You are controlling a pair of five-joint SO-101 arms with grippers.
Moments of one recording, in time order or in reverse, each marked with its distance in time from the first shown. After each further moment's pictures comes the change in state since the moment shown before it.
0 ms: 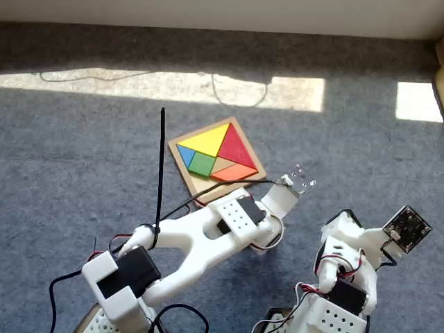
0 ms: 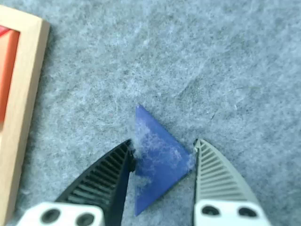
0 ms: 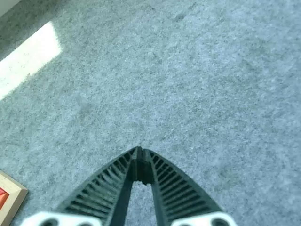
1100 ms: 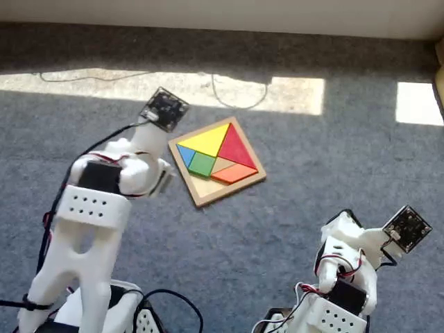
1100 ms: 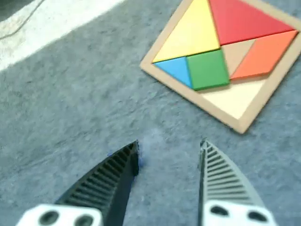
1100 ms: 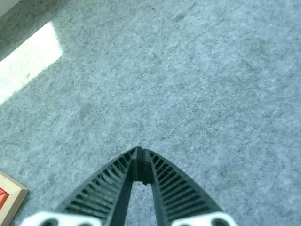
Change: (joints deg) left arm -46.8 -42.5 5.9 23.4 -28.2; right arm 0.0 0.0 0.0 0.0 0.0
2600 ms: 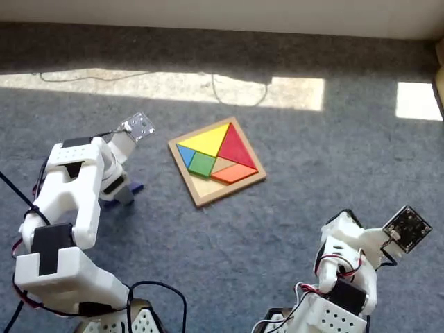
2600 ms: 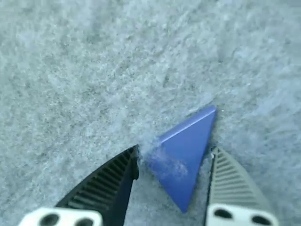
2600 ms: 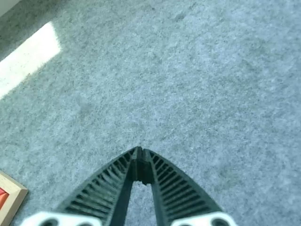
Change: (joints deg) left arm -18.7 46.2 -7.8 -16.0 -33.6; right arm 0.0 0.0 0.0 0.0 0.0
